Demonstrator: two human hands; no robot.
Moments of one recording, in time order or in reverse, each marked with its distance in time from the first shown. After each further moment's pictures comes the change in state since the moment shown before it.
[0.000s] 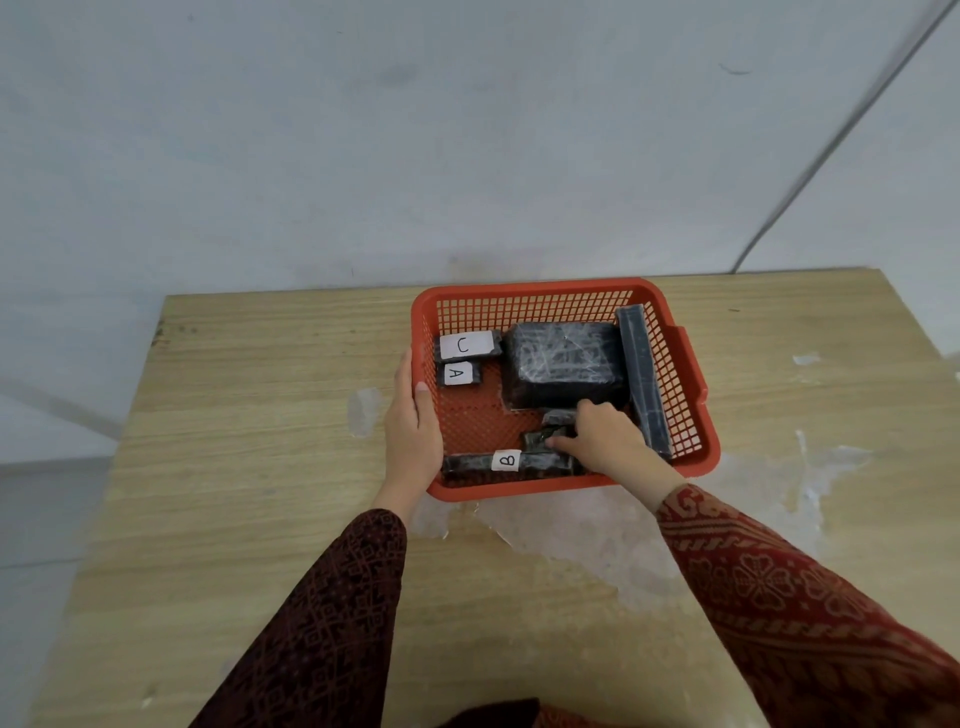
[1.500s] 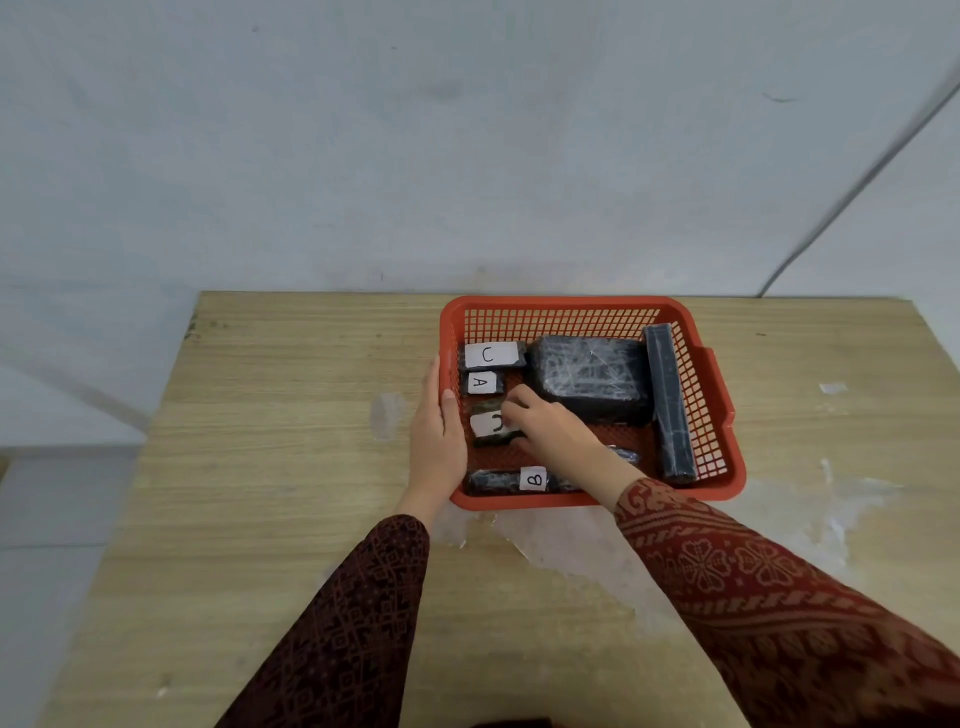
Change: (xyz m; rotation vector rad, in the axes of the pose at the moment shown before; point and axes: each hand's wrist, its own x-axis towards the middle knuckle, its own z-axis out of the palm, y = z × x) left_hand 0.004 -0.005 0.000 -0.007 0.005 0.011; right_hand 0.011 -0.062 0.011 -0.132 0.144 -0.668
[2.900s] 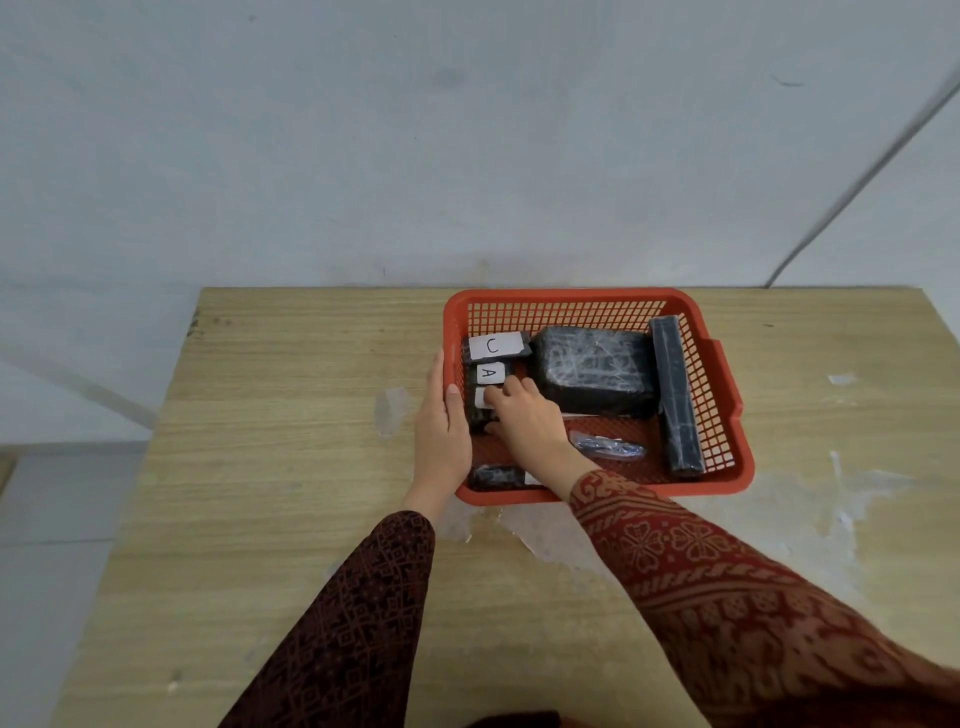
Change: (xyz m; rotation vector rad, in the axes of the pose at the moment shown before) left_hand 0.001 0.000 0.000 -0.014 -0.007 -0.004; right_hand 0.027 -0.029 0.012 -0.059 0.065 0.210
